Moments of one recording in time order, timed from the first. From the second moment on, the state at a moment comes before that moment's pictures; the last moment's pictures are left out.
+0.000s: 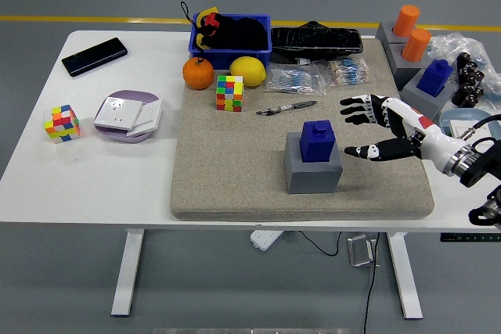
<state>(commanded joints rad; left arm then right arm) -0.14 0.28 -0.44 -0.29 0.45 -0.06 0.19 0.39 -0.40 1.01 1.29 -1.19 0.18 0.14</state>
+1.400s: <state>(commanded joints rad) -0.14 0.28 -0.42 -0.29 0.44 -0.06 0.19 0.47 -0.37 0.82 1.19 -1.13 0.11 0.20</state>
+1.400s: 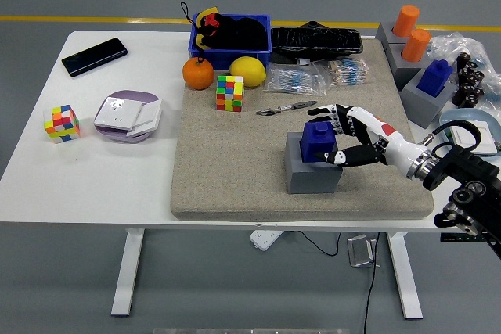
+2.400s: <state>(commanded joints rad) -0.14 0.27 -0.43 -0.28 0.44 -0.06 0.18 0.47 -0.38 0.83 1.24 -1.12 0.03 0.24</state>
